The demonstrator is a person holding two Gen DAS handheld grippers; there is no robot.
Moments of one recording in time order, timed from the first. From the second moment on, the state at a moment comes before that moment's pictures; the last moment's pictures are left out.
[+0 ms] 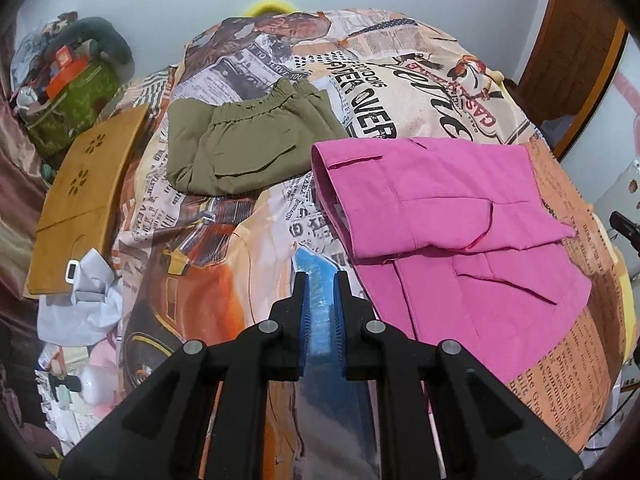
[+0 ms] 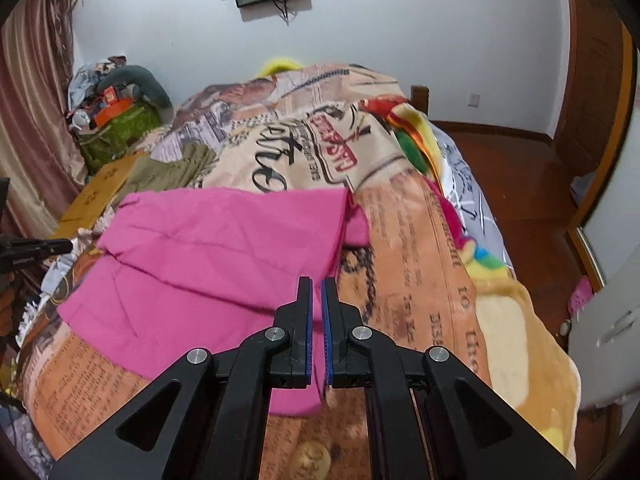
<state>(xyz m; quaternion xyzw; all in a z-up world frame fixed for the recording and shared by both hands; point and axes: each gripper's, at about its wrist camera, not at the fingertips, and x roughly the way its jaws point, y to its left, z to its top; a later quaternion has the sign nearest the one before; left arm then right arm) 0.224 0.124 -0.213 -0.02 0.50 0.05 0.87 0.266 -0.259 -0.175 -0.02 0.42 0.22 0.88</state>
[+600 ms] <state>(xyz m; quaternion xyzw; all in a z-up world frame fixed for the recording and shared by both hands) 0.259 0.046 -0.207 0.09 0.48 -0.02 0.87 0.265 -0.184 -0.174 -0.08 0.41 0.31 0.85</state>
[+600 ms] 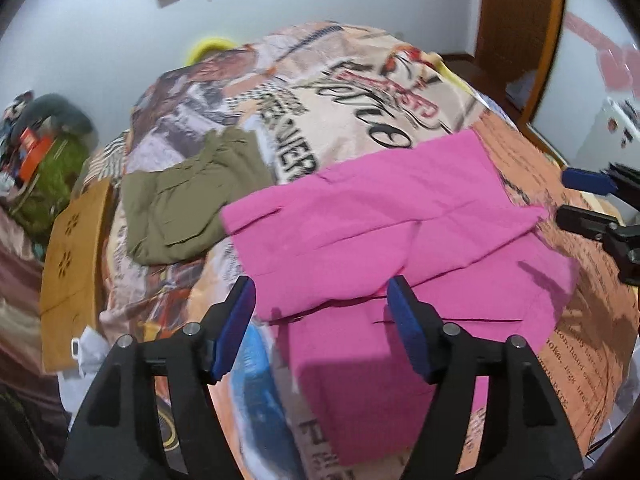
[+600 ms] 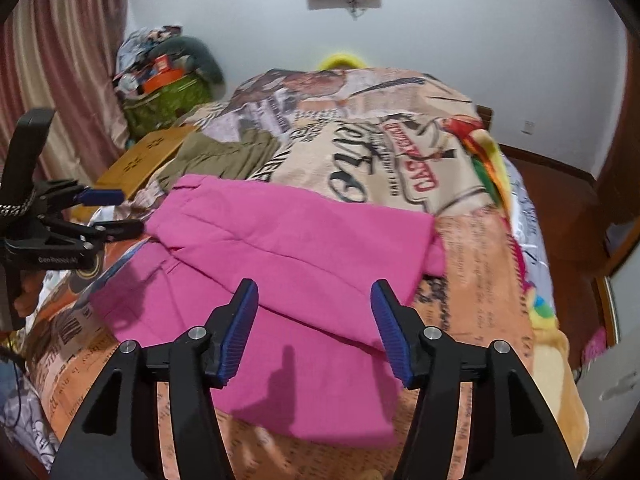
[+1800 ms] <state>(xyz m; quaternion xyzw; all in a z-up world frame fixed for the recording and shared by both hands) 0.301 0.022 -0.243 0.09 0.53 -0.10 0.84 0.286 -0.118 -0.220 -0.13 0.42 0.38 0.81</state>
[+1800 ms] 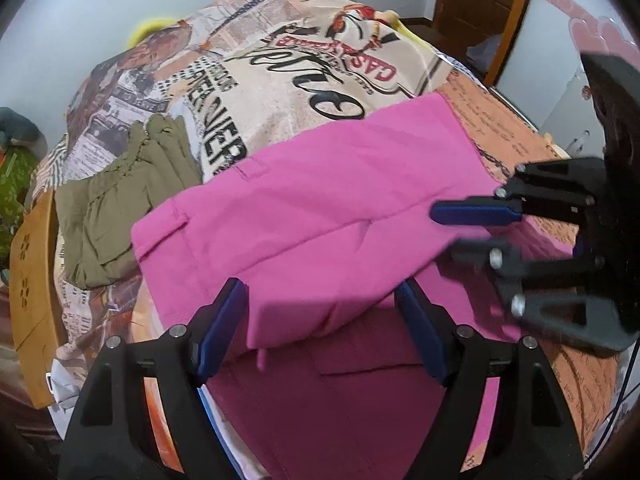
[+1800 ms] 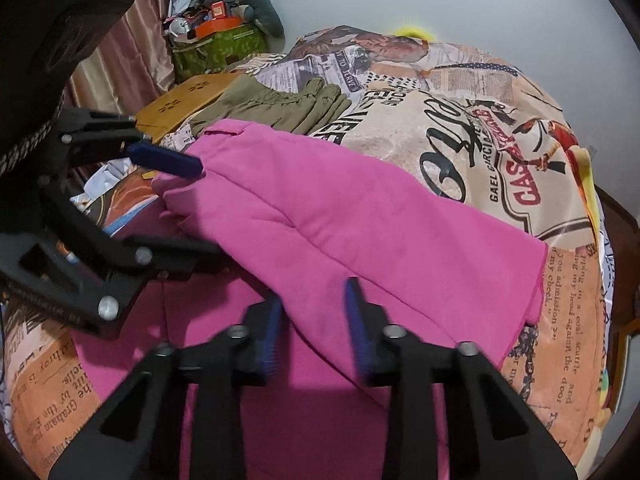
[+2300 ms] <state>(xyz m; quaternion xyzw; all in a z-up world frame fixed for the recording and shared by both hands) 0.305 0.016 -0.232 0.10 0.50 -0.08 0.86 0.287 -0.117 -0.200 -0.12 0.40 0.39 0.82</state>
